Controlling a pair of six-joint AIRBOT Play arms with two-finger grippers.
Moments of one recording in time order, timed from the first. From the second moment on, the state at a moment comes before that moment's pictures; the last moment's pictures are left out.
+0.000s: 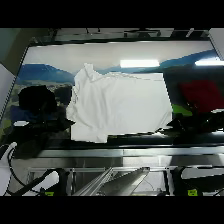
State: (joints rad) left arm 0.41 -1.21 0.53 0.56 -1.17 -0.86; right arm -0.57 -1.61 0.80 -0.79 1.34 0.91
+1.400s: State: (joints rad) left arm 0.77 -0.98 1.61 -0.31 -1.60 -0.90; right arm -0.54 -0.73 1.40 -0.21 1.04 0.86
